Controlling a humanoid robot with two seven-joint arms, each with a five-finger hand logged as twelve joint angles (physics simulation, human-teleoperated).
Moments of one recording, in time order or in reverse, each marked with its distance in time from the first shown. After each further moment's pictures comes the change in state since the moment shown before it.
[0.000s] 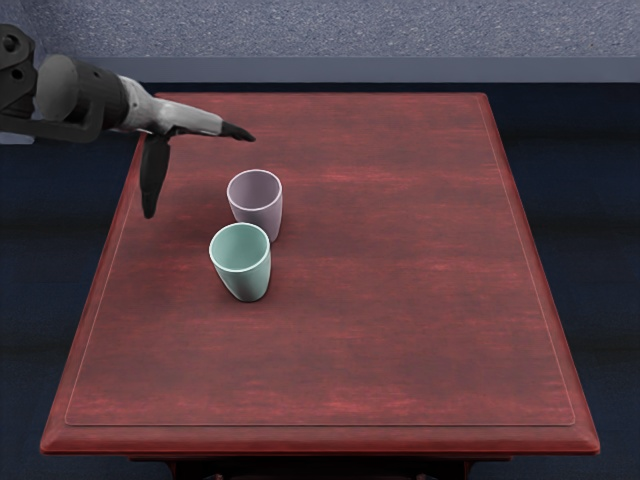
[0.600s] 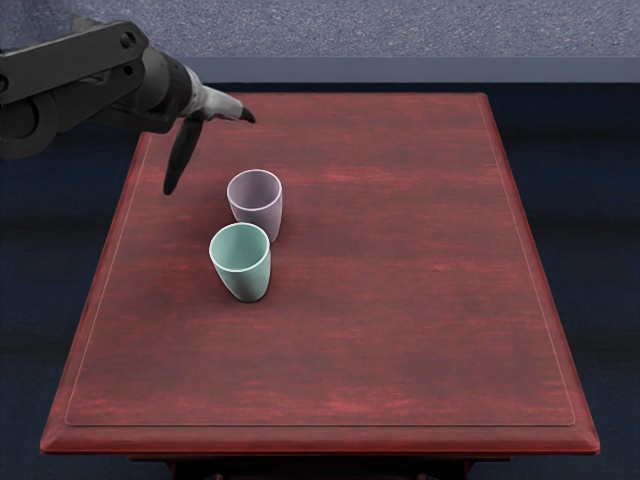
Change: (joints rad) left arm -0.051 -0.246 -0.001 0.095 0.004 0.000 0.430; right arm 0.003 0.000 -0.001 0.000 0.000 -0.002 0.001
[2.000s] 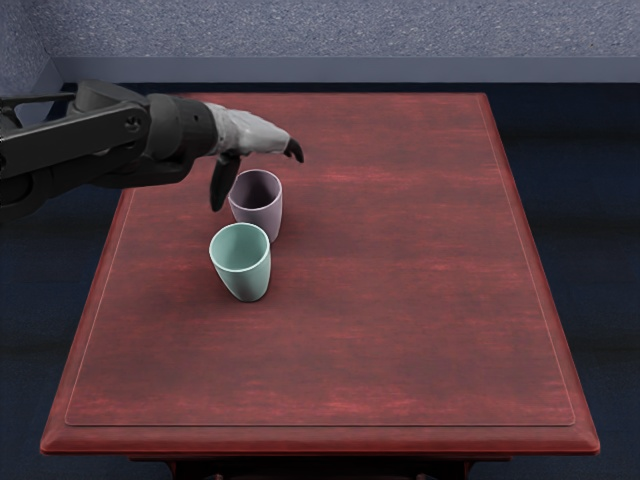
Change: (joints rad) left arm 0.099 0.062 -0.021 -0.212 0.227 0.164 -0.219; right arm -0.030 0.000 0.001 -0.001 0.000 -0.011 0.002
